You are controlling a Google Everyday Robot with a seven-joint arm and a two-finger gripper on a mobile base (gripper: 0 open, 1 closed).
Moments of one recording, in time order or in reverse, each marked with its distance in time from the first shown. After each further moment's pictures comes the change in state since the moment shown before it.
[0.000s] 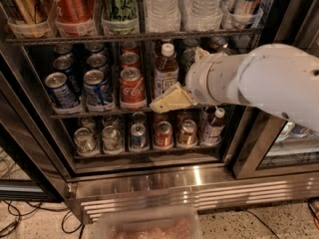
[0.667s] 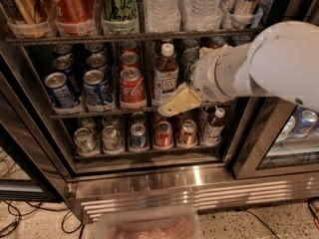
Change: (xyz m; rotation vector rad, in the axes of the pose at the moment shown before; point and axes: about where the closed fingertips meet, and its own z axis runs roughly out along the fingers) arm 0.005 0.001 -0.019 -0.057 0.098 -0.055
